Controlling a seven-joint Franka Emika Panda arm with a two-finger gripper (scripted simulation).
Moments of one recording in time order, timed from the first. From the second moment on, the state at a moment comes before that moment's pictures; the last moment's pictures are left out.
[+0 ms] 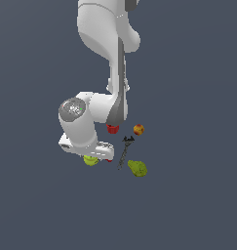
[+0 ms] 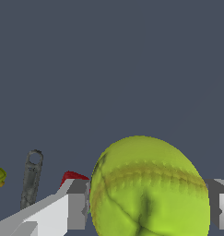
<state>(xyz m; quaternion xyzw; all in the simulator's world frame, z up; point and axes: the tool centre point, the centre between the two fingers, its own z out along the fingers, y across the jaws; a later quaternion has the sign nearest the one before) 0.069 -0.115 0.096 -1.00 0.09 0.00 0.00</state>
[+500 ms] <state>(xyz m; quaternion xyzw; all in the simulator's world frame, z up) 0.029 -0.051 0.167 -1.00 0.09 0.00 0.00</state>
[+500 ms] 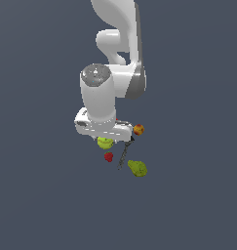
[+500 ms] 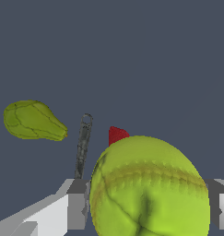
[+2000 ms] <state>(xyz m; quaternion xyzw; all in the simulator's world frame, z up) -0.091 0.153 0.394 -1.00 0.09 0.00 0.00</state>
